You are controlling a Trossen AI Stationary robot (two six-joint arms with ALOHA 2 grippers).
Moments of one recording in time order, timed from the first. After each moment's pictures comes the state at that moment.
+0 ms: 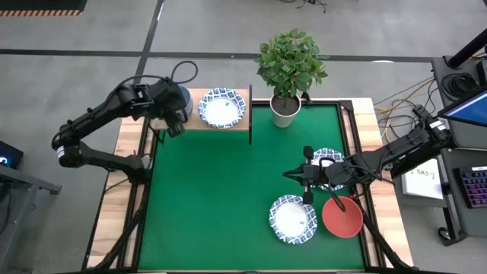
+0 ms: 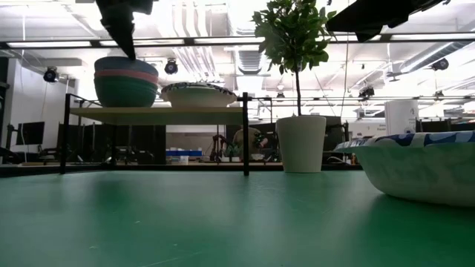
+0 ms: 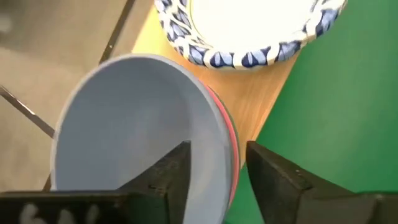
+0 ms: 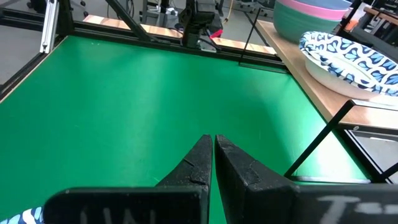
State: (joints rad) left arm 0.49 1.19 1.44 -1.31 -0.30 0.17; right arm 0.39 1.02 0.63 0.03 0.46 -0.02
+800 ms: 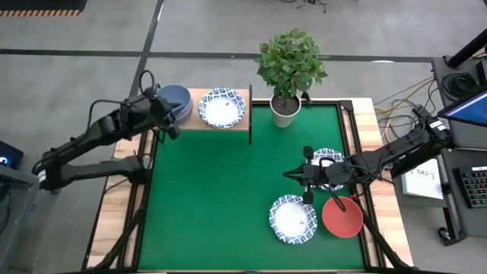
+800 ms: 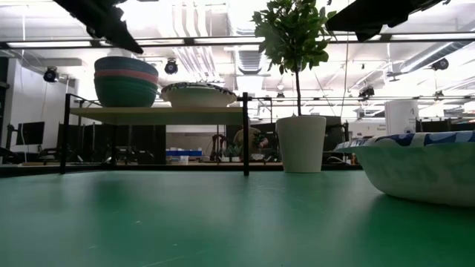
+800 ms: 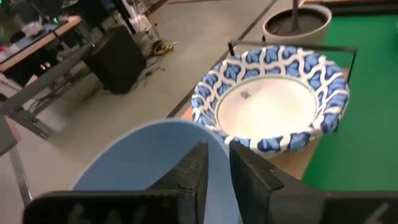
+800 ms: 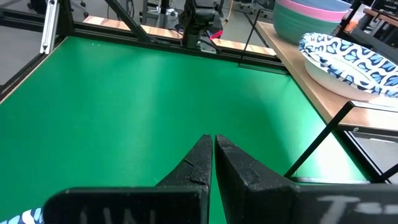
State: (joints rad) left arm 0.50 0.72 0.87 -0.57 -0.30 0.25; right arm 0.39 1.02 0.63 0.04 0.46 -0.02
